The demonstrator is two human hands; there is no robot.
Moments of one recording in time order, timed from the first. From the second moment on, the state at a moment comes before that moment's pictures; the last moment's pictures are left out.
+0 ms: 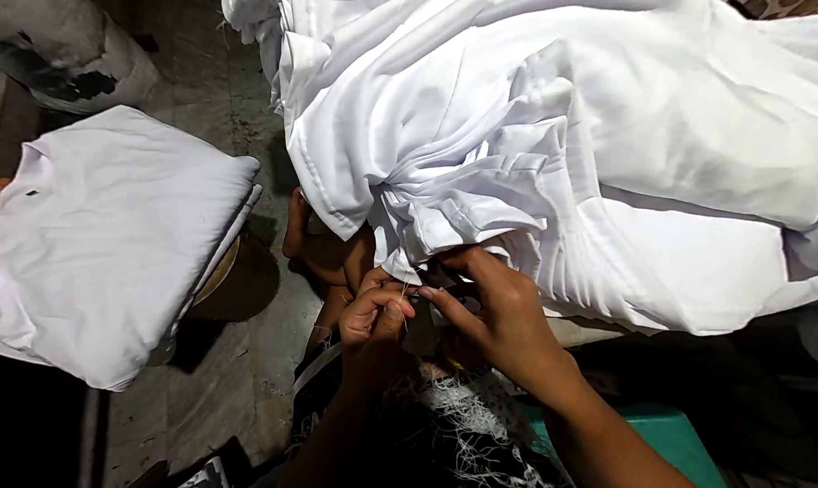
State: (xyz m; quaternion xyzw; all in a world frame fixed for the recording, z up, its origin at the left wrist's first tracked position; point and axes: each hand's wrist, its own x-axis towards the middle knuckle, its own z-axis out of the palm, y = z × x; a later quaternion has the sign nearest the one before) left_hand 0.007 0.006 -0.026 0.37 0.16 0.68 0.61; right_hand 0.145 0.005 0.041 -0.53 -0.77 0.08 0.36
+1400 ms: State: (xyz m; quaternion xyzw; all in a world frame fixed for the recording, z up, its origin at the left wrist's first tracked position) left_hand -0.007 0.033 -0.027 0.51 0.47 0.50 0.52; right_hand 0.155 0.033 0.026 -0.52 -0.80 -0.11 0.26
